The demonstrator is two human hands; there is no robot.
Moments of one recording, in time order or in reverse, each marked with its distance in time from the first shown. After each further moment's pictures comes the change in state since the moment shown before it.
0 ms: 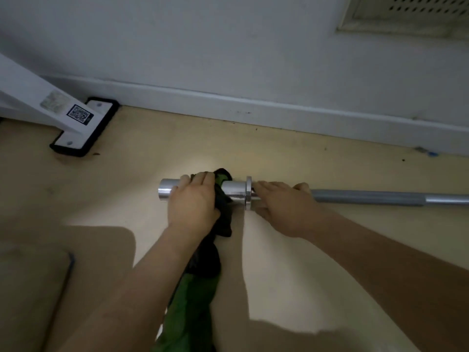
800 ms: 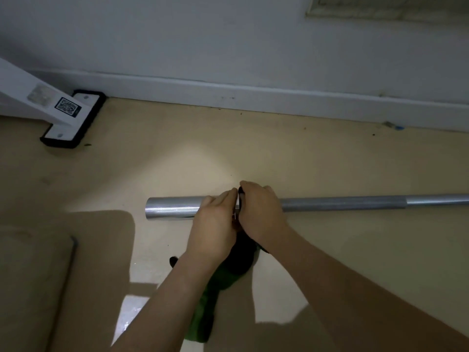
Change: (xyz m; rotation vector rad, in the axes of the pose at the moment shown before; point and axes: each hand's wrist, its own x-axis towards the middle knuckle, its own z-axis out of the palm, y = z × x) left_hand -0.083 0.045 0.004 -0.454 -0.028 0.186; right_hand -0.040 -0.064 0.031 0.425 0.310 0.197
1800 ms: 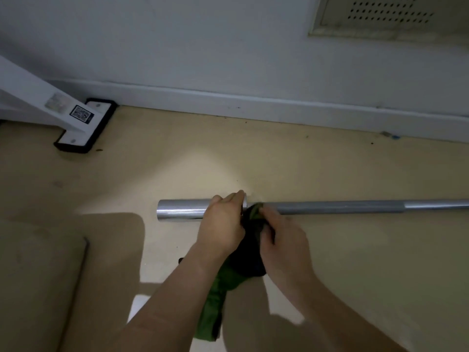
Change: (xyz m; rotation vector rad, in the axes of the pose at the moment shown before) left_hand 0.006 -0.003 -0.007 0.048 -0.028 0.034; right_hand -0.066 0.000 -0.006 0.155 0.266 0.069
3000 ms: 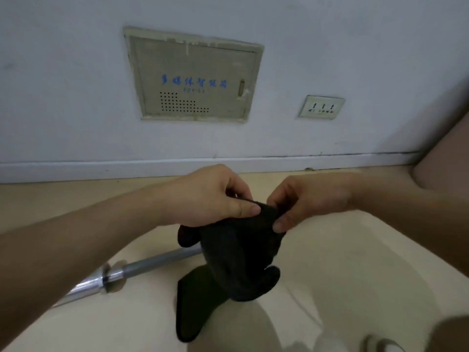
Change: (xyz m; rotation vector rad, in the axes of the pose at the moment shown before) left_hand -0.002 0.331 -0.165 -0.411 -0.602 0.395; right_hand -0.022 0.042 -0.414 0.054 -0.843 0.177
